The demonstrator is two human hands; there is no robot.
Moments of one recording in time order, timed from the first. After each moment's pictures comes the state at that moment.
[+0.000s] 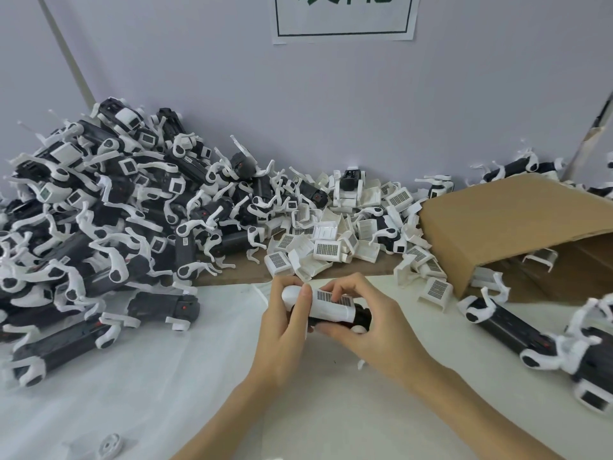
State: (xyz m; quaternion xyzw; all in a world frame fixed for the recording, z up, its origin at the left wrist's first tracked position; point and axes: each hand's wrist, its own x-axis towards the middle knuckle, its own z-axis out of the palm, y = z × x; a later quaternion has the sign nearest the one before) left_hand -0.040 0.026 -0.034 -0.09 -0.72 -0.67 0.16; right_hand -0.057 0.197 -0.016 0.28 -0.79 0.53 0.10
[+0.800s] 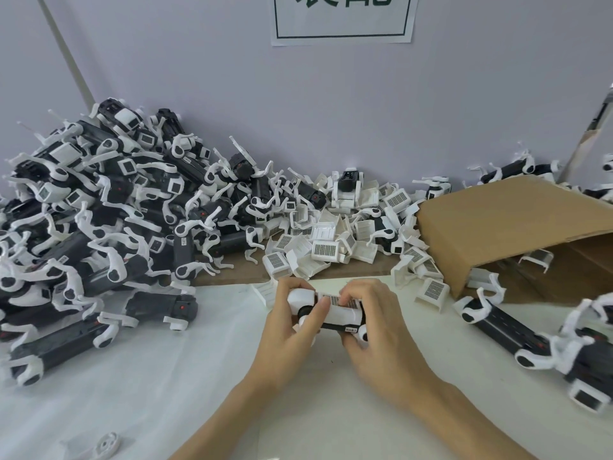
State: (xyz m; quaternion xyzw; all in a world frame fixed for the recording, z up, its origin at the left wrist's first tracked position) left_hand -0.036 0.029 -0.032 -0.11 -0.74 -0.66 0.12; right_hand -0.053 0.208 -0.042 0.31 -0.84 0.35 0.28
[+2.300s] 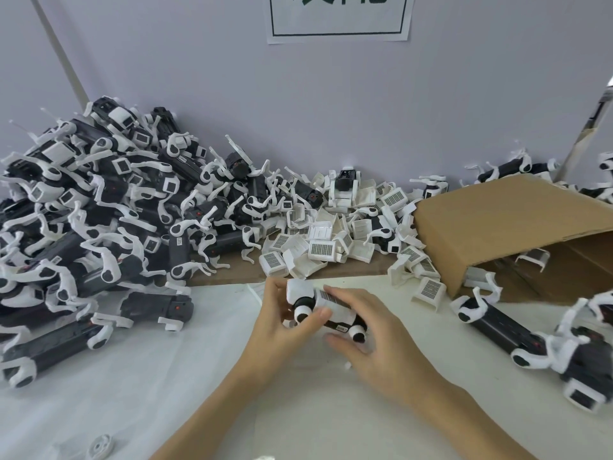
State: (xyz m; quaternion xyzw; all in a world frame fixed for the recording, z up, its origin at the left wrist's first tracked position) left_hand -0.042 0.016 -0.035 -0.11 -0.72 -0.67 0.09; right_hand -0.045 0.217 -0.031 0.29 -0.84 0.44 0.12
